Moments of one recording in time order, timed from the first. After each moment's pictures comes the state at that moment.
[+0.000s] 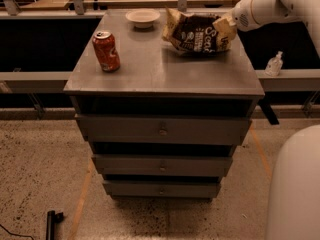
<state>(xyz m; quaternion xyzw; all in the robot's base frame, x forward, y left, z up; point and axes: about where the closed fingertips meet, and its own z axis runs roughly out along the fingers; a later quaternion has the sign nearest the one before) 0.809 -0.199 0.944 -0.39 0.78 0.07 0.48</state>
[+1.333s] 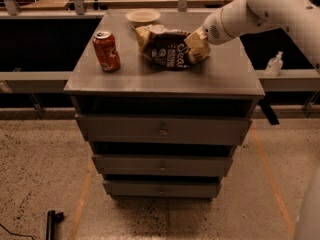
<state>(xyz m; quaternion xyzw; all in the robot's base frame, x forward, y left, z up) 0.743 -0.104 0.919 -0.39 0.81 0.14 0.42</state>
